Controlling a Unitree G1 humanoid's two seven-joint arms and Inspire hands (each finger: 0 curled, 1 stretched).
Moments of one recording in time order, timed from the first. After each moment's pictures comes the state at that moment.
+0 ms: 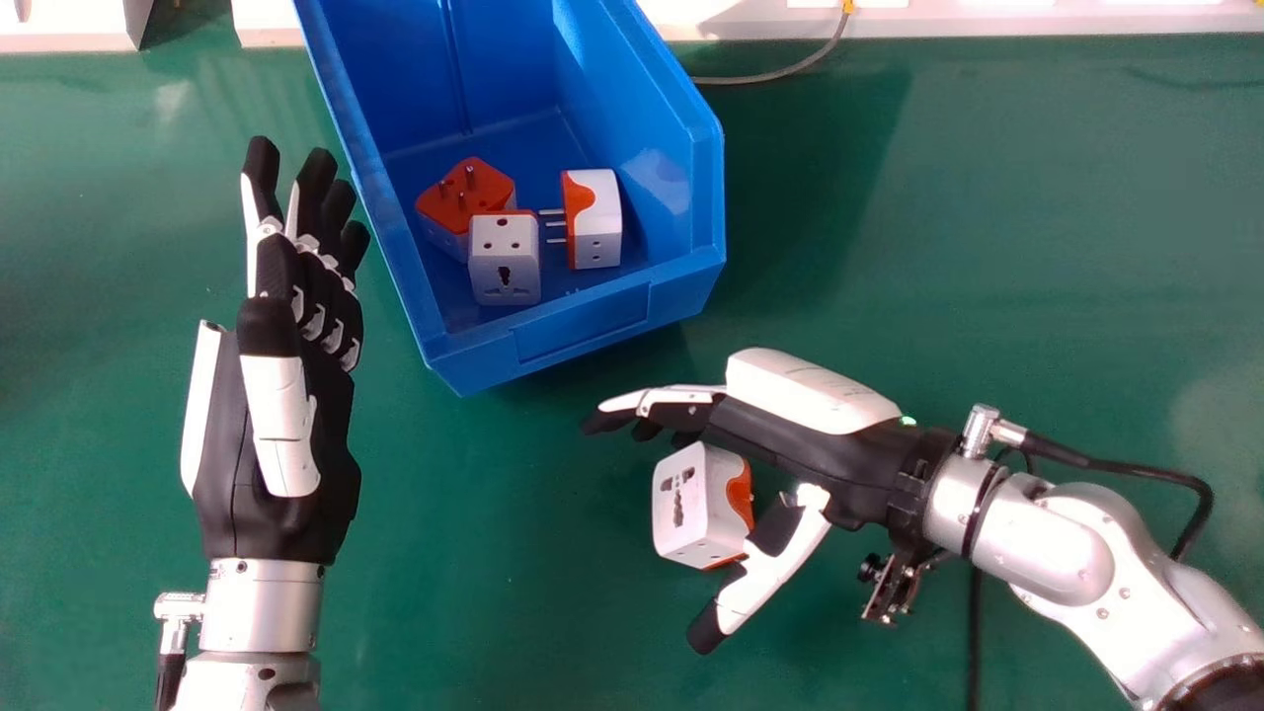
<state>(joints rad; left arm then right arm) 0.03 0.07 0.17 0.31 -0.32 -0.72 -0.37 -0.40 -0.41 0.35 0.61 -0.44 -0.70 0.35</state>
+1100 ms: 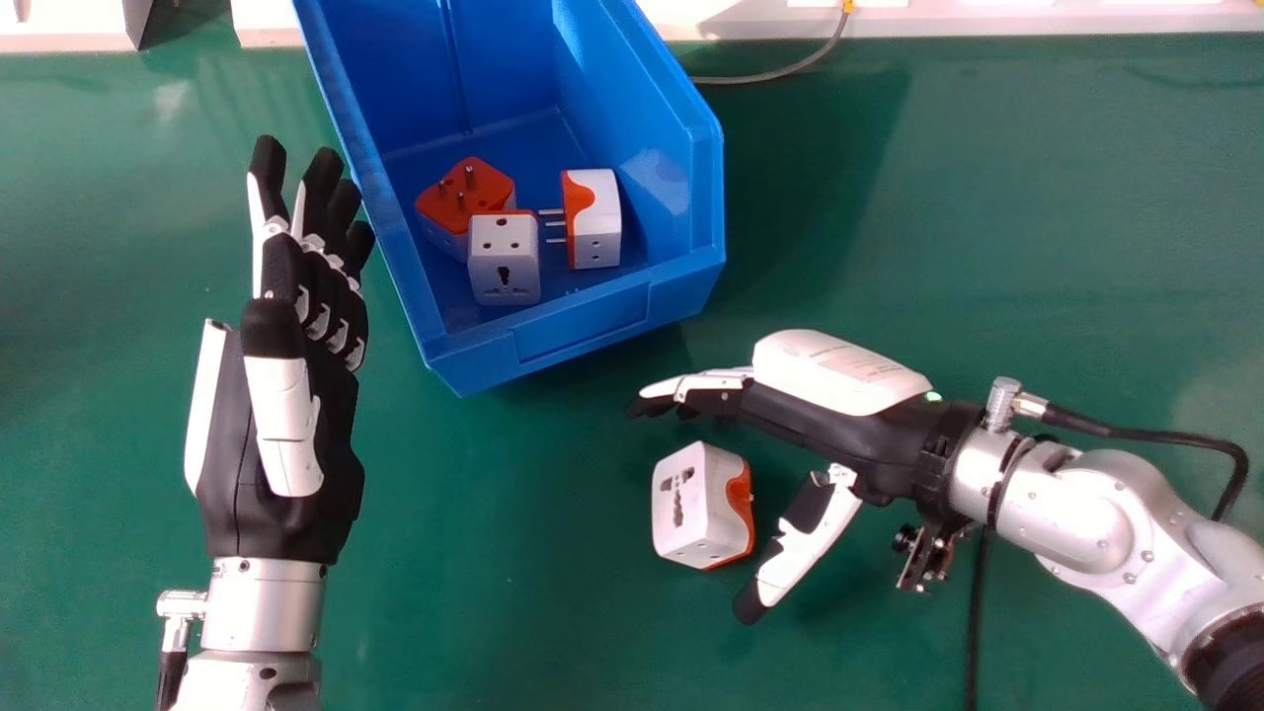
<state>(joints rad) 0.03 0.07 0.17 0.31 -0.32 -0.71 -0.38 -0.50 -0.46 0.38 0.75 -0.57 -0.75 0.25</state>
